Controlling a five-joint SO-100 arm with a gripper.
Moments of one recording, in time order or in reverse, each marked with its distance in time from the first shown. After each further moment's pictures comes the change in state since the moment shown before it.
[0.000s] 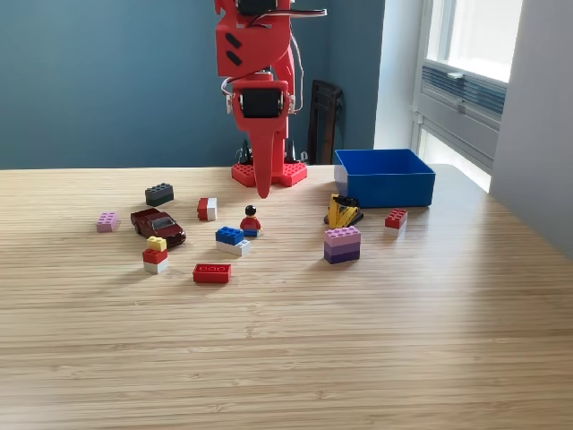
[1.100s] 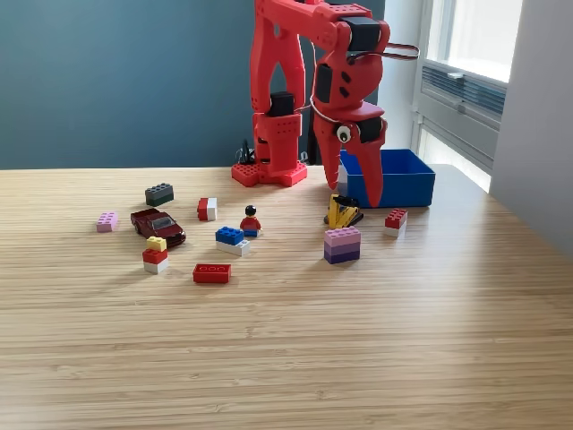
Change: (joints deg) arm -29.5 0.1 12.7 3.2 -5.5
